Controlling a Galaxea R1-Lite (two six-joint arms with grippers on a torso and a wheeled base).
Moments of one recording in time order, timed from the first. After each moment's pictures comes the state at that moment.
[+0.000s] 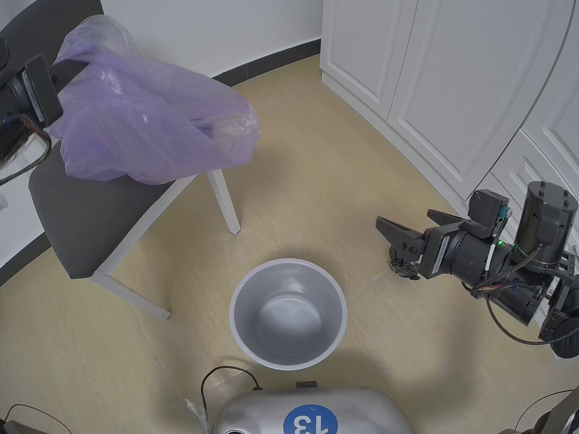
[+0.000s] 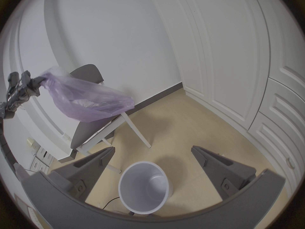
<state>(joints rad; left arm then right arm) -0.53 1.15 -1.03 -0.38 0.11 -0.01 0.68 1.57 -0.60 -0.88 -0.22 0.23</state>
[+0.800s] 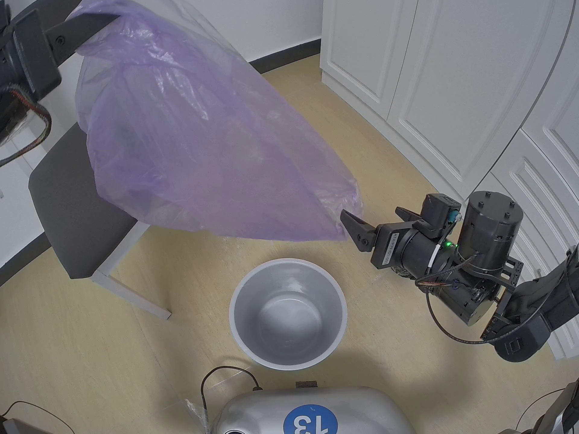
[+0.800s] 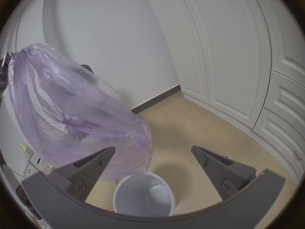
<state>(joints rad) -0.69 1.15 -1.07 -0.38 0.07 0.00 0.69 1.82 -0.67 -1.10 -0.29 0.24</state>
